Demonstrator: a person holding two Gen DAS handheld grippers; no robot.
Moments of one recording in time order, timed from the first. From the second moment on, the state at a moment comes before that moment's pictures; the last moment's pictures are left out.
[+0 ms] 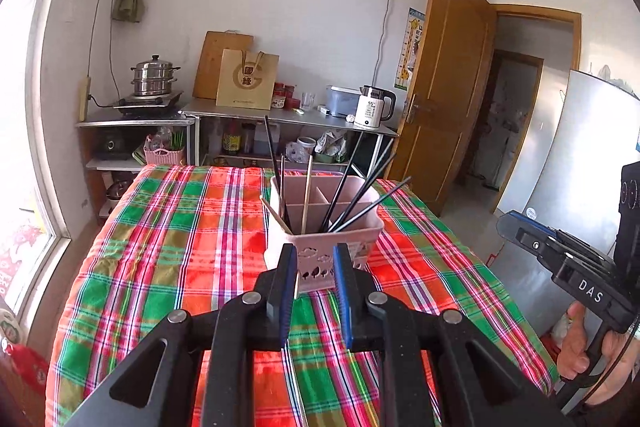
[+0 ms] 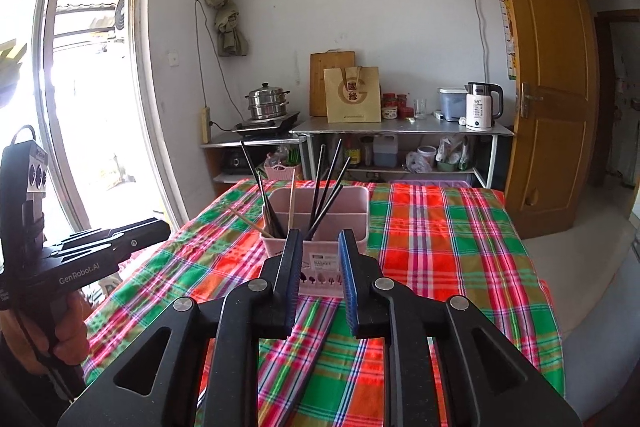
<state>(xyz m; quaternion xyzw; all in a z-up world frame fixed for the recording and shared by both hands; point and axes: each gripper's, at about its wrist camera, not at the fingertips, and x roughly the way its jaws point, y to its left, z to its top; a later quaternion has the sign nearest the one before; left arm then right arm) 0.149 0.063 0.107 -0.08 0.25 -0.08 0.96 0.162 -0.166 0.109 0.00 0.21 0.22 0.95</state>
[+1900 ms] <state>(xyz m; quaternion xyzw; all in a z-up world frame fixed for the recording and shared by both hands) 0.153 0.057 -0.029 -0.08 0.39 -0.04 0.92 0.155 -0.141 -0.007 0.00 0.35 0.19 0.92</state>
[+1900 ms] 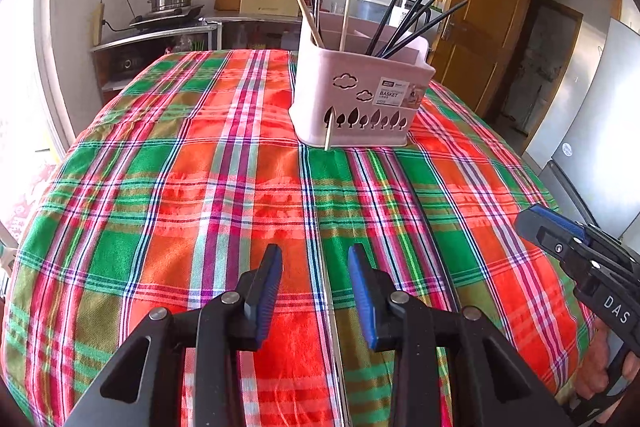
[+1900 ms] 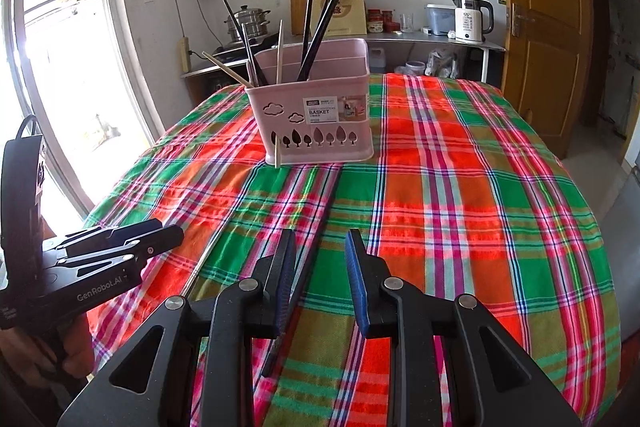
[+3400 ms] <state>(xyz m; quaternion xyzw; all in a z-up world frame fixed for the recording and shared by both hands) 0.199 0.079 -0.065 -0.10 0.45 0.01 0.89 0.228 -0.121 -0.061 -0.03 0.45 0.21 0.87</state>
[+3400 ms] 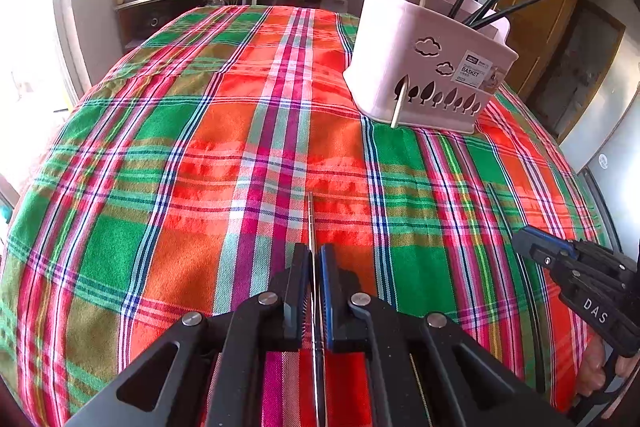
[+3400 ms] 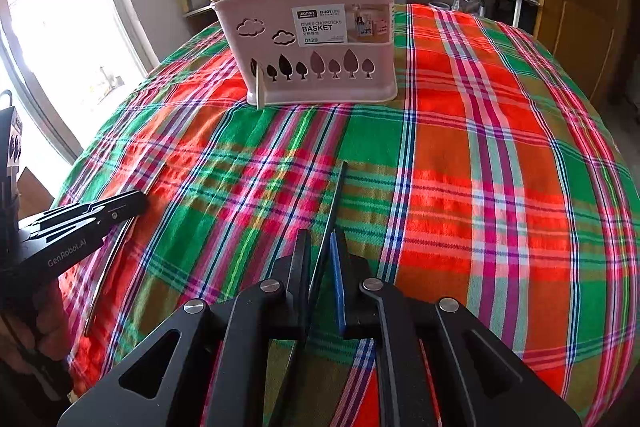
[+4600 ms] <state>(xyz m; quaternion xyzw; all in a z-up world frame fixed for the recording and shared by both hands) 0.185 0.057 0.044 -0.06 0.35 -0.08 0.93 0.214 -0.137 0.034 0.02 0.33 0.28 0.90</state>
